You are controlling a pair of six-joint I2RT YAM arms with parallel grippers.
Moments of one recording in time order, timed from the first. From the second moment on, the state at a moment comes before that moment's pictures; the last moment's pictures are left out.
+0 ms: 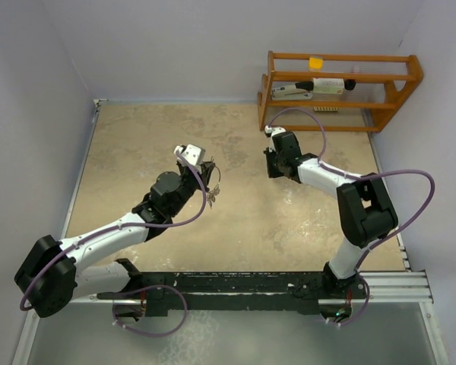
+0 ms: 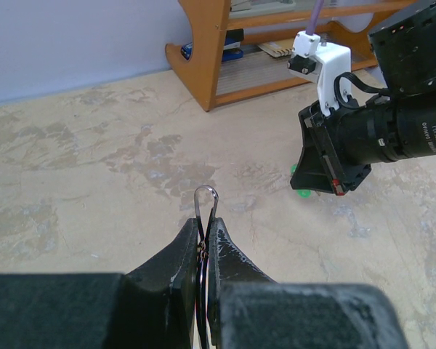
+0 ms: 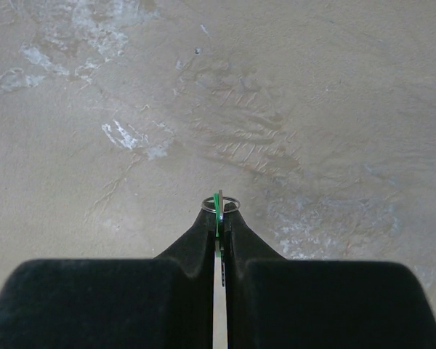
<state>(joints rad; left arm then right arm) -0.75 1.14 0.59 0.51 -0.23 -0.13 0.41 1.72 1.07 -0.19 0.07 0.14</state>
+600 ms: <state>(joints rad) -0.75 1.15 0.61 0.50 -0.24 -0.14 0.40 1.69 1.02 -0.16 0.06 0.16</state>
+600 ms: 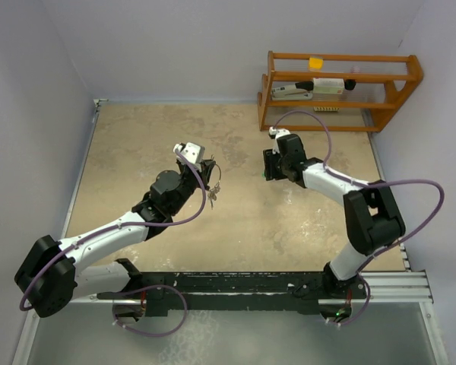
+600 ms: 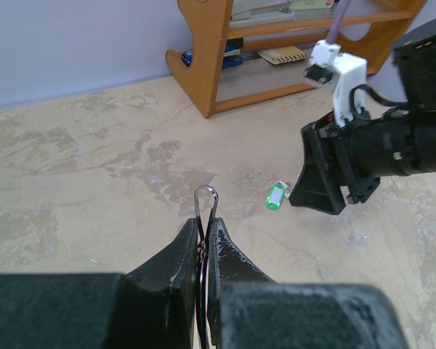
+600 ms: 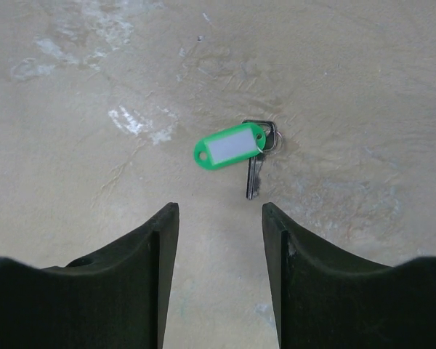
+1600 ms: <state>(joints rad) -0.75 1.15 0.69 0.52 -0.16 -0.23 0.77 1.20 0.62 0.24 -0.22 0.16</state>
